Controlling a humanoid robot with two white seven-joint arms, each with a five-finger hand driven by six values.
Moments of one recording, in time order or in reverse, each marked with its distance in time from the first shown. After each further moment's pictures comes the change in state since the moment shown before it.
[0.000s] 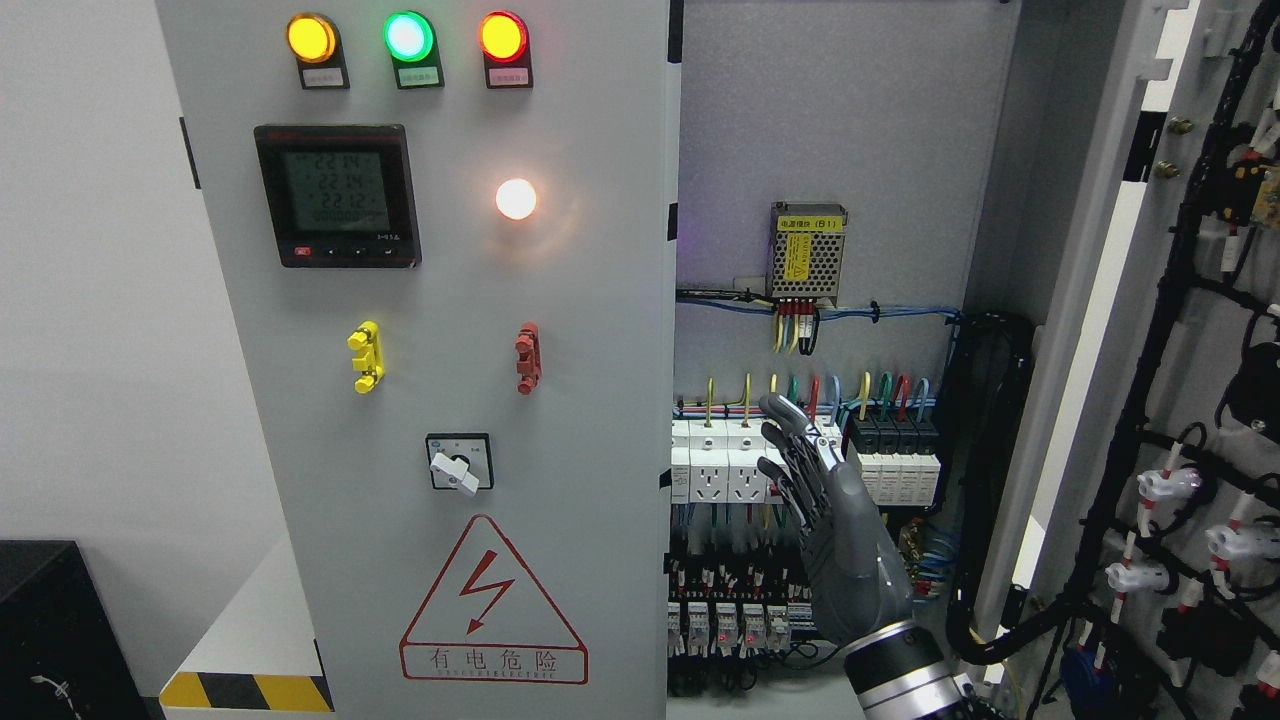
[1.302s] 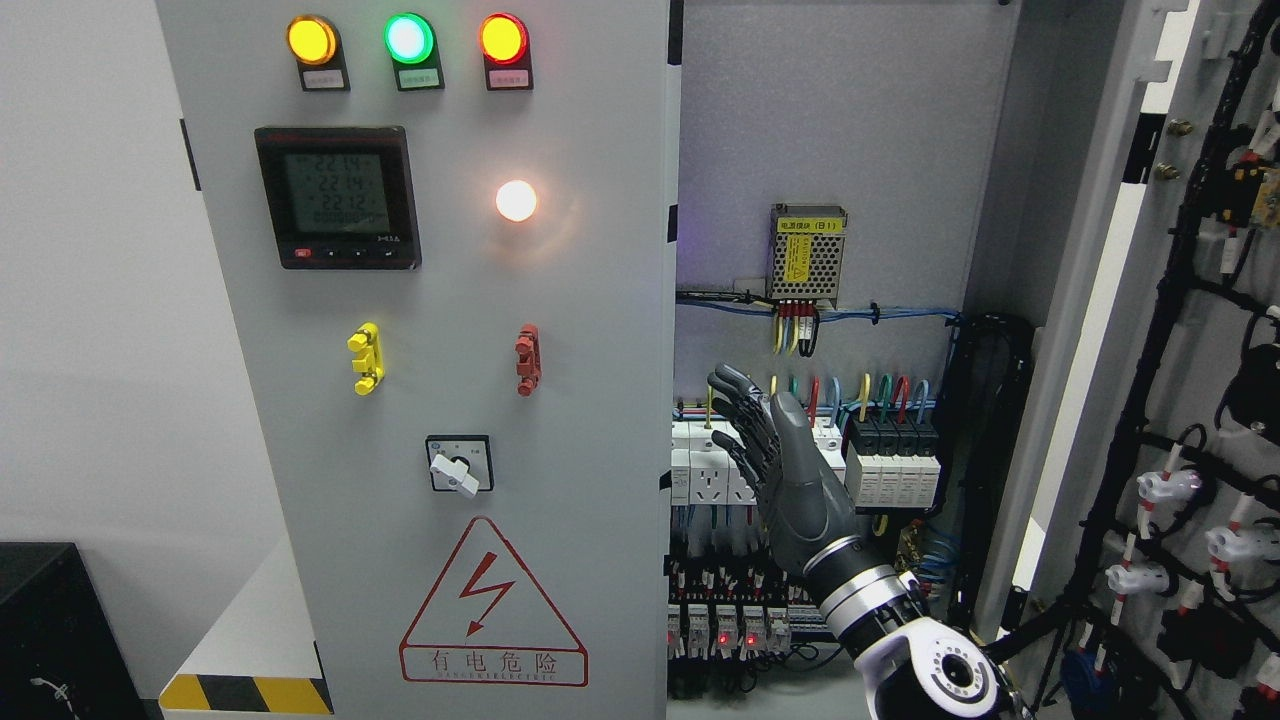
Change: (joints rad) left arm 0.000 -0.001 0.000 0.000 0.000 0.000 0.006; right arm -0.201 0.017 -0.013 0.256 -0.067 0.080 0.110
